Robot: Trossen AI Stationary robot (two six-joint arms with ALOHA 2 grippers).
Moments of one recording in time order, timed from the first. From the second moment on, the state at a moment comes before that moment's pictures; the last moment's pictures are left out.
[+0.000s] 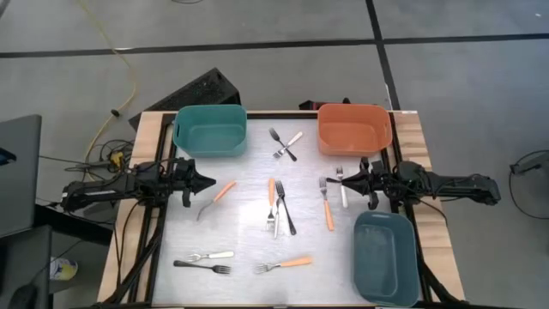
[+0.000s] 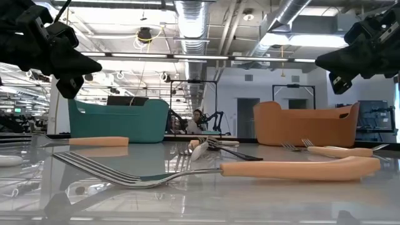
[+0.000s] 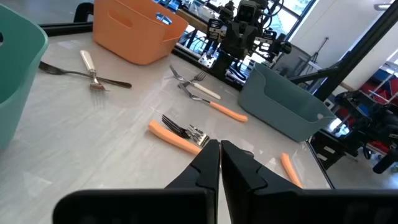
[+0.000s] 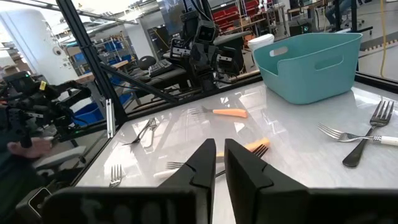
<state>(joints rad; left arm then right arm) 0.11 0.01 0.04 -0.07 0.01 -0.50 -0.06 0.05 0.01 0.02 -0.05 0.31</state>
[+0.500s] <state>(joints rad) 0.11 0.01 0.04 -0.07 0.00 -0.50 -0.06 0.05 0.01 0.02 -0.05 0.31</state>
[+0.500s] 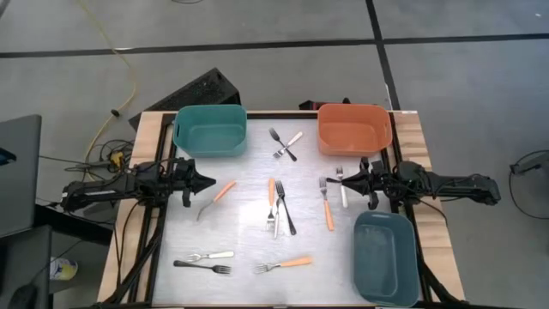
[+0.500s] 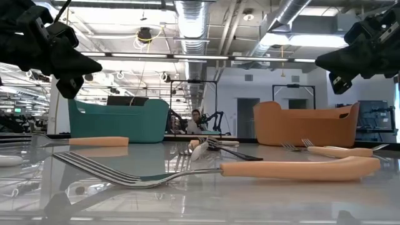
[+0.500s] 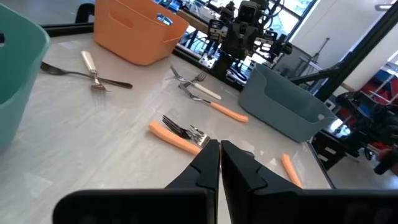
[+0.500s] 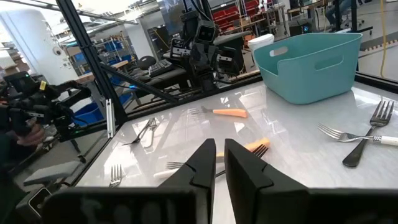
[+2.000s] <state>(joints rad) 0.19 0.09 0.04 0.28 -0.54 0.00 -0.13 0.66 0.61 -0.34 0.14 0.14</state>
